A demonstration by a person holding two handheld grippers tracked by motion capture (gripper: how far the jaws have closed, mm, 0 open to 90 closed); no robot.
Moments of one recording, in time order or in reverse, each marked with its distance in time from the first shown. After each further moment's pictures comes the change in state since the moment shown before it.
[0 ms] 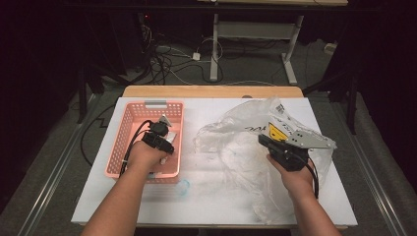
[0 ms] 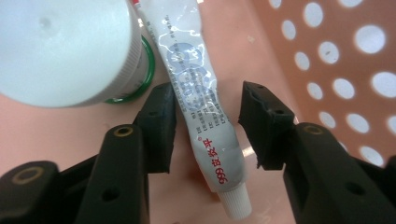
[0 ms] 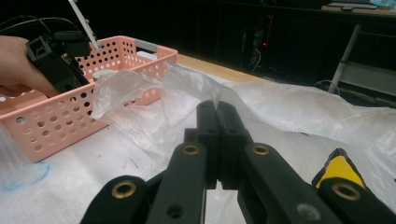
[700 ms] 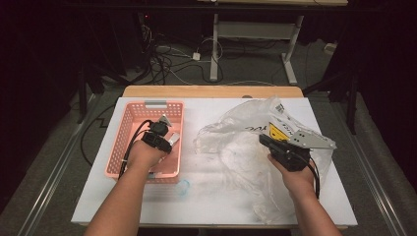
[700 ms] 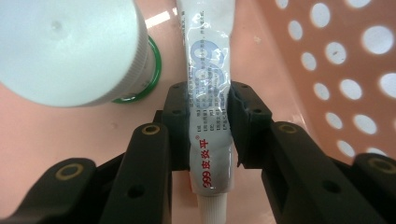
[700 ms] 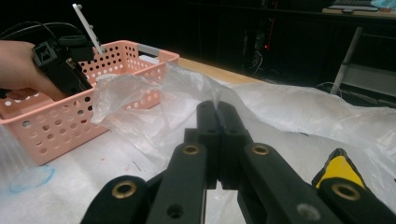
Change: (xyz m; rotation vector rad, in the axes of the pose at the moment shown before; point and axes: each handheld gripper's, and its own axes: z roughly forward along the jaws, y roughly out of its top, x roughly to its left) left arm 0.001 -0.001 -0.002 -0.003 -0.003 -0.004; right arm -0.001 0.001 -0.003 -0.014 0.009 0.013
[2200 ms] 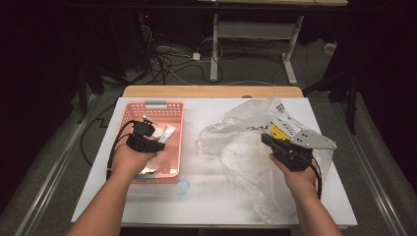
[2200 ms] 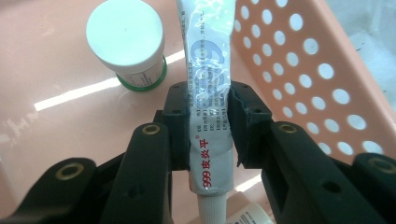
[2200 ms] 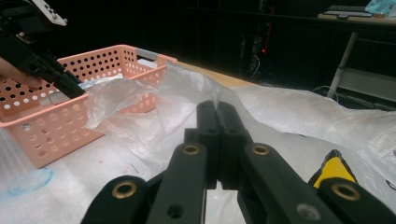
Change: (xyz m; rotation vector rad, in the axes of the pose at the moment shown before) left arm 0.004 -0.041 -0.050 -0.226 -0.053 0.035; right arm -0.001 0.002 -0.005 -0.017 -0.006 -0.007
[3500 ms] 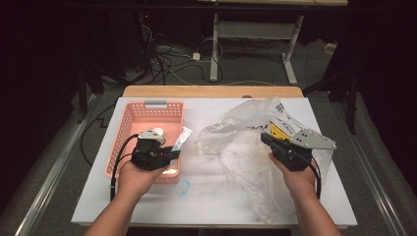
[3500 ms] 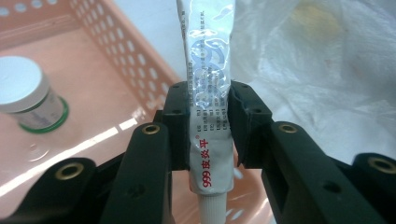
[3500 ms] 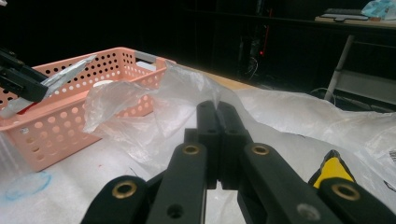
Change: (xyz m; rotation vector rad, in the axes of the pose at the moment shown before) left arm -0.058 -0.033 -0.026 -0.276 -0.183 0.127; right arm 0.002 0.002 0.001 -0.009 -0.011 -0.001
